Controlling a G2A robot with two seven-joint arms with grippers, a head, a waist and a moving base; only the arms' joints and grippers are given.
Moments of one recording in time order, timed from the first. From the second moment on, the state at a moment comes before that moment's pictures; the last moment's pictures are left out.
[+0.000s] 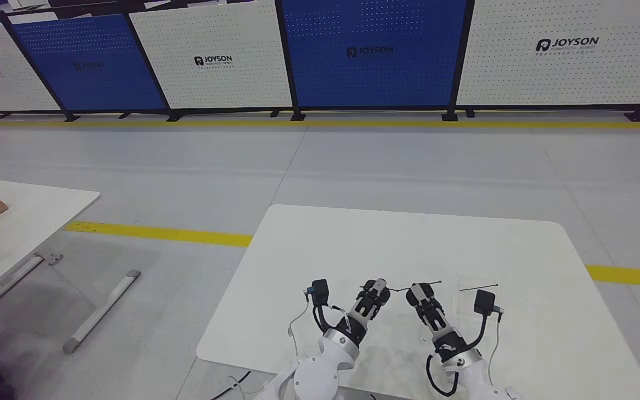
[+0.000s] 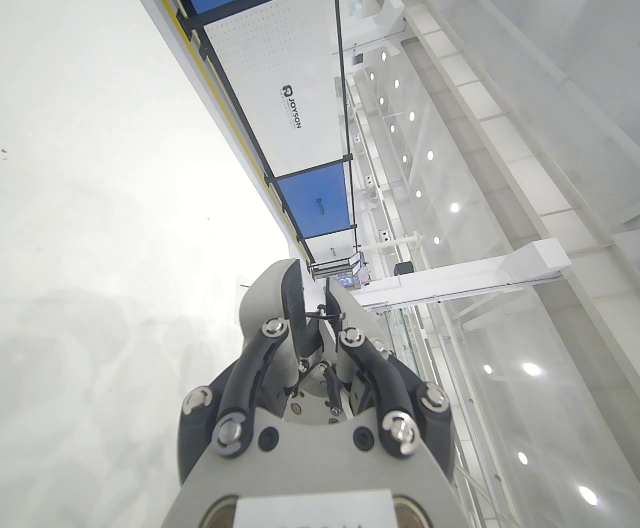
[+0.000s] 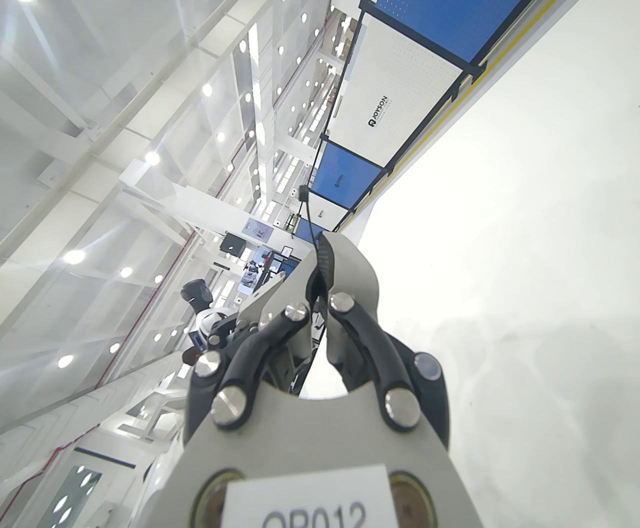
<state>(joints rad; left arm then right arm) 1.57 -1.37 -0.99 -1.74 -0.01 0.03 0.18 -1.57 -1.31 1.16 -1.63 -0.19 -0.24 0.09</state>
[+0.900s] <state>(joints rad) 1.55 -1.37 -0.97 -1.72 0.02 0.07 0.15 -1.57 -1.32 1.16 -1.63 -0.19 -0.24 0.09</state>
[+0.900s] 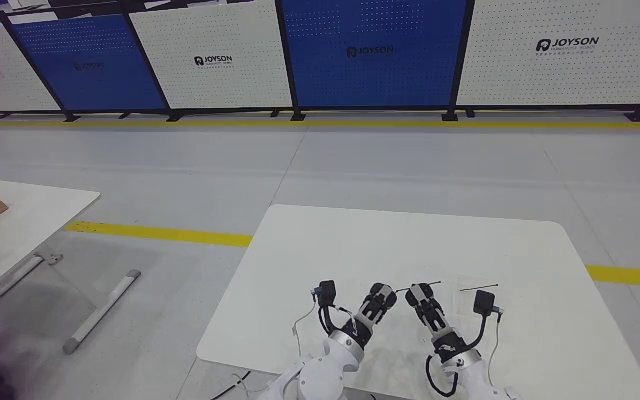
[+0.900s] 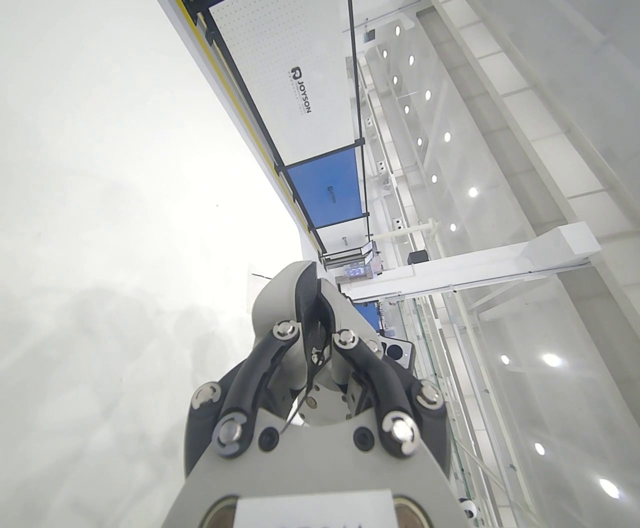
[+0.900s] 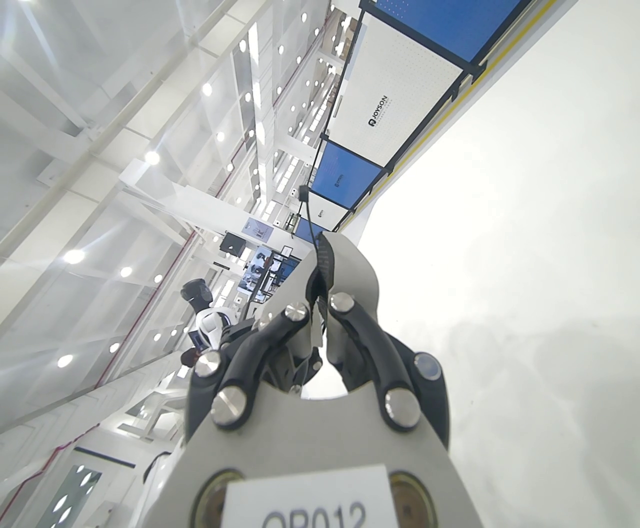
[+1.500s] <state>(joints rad) 1.56 -1.37 -0.98 -1.73 0.03 0.07 0.15 -1.57 -1.32 1.16 -1.64 -0.22 -0.20 0.08</state>
